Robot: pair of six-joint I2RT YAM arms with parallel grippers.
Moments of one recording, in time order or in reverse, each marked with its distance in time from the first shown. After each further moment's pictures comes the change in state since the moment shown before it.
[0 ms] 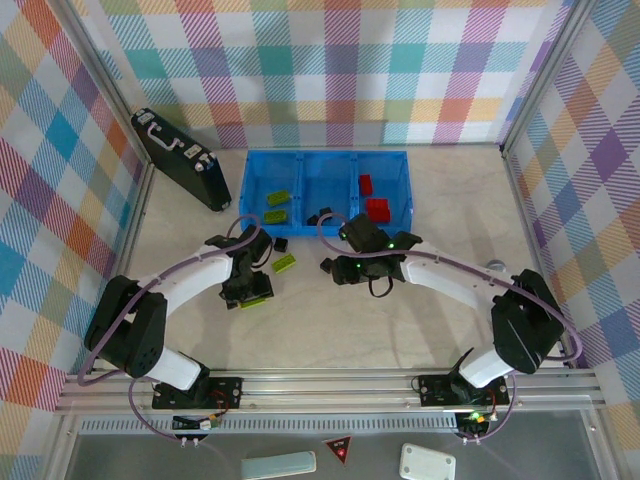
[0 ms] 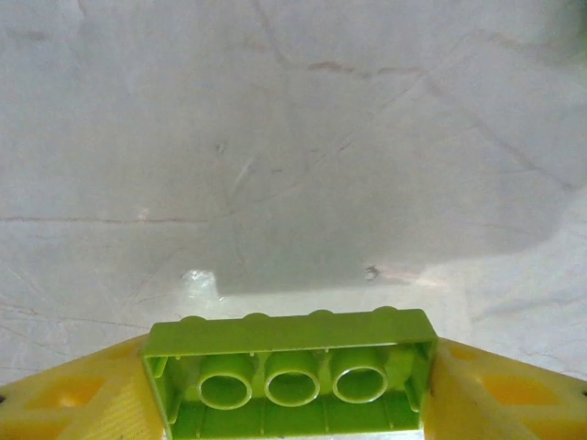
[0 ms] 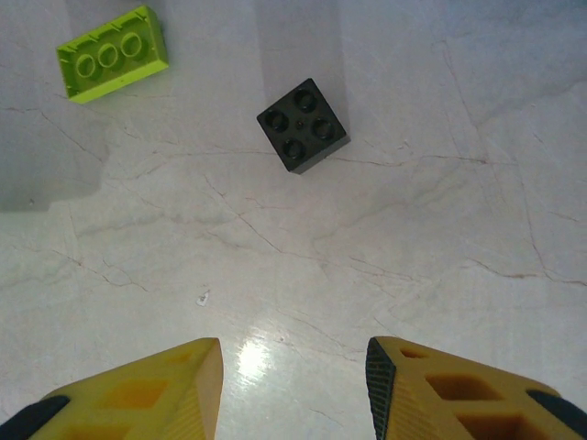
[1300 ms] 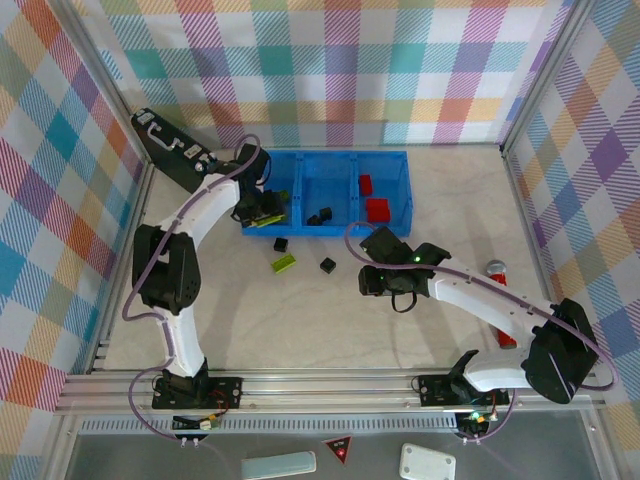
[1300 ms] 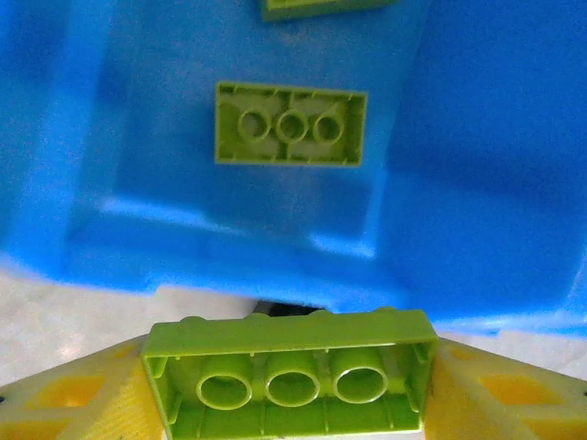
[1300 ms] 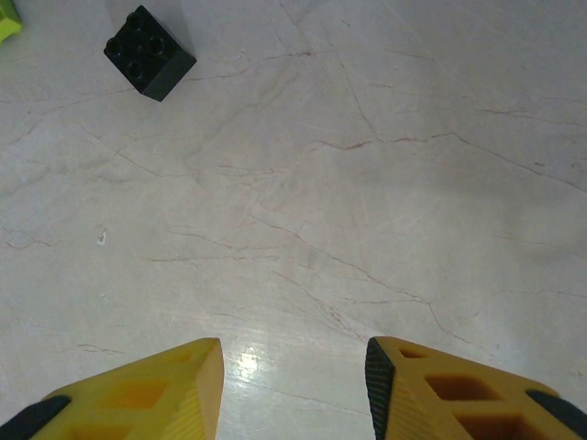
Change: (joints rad) left arm 0.184 0.460 0.765 -0.039 0.094 0.186; right arm 0.000 -0.208 -0.104 -0.195 0.129 0.149
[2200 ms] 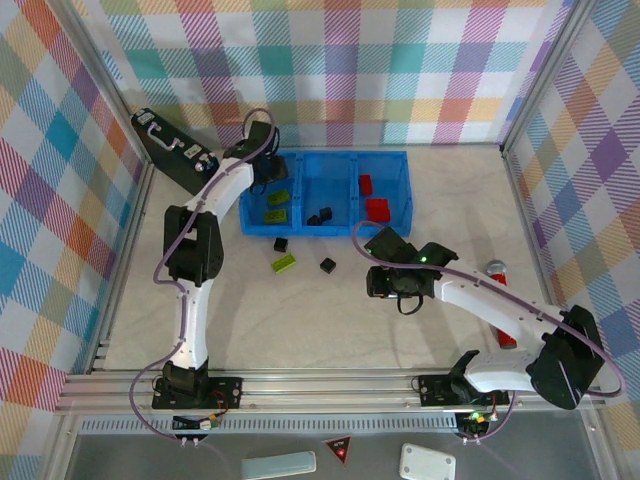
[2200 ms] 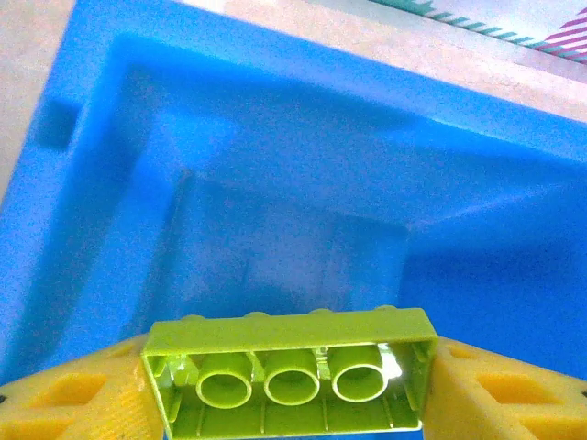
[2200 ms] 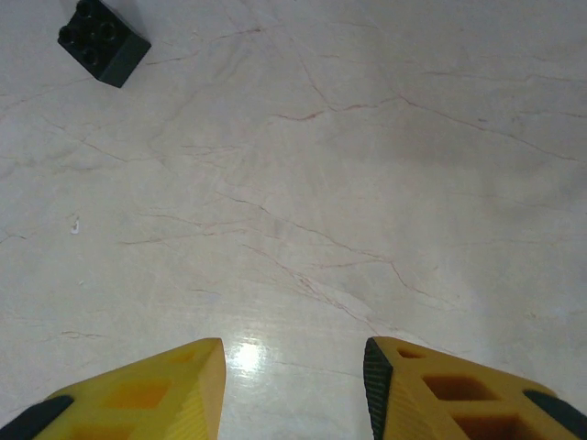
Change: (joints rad) left arm 0.025 0.338 0.383 0.254 -0.232 0.106; right arm 0.000 -0.043 0.019 -0.109 0.030 0.062
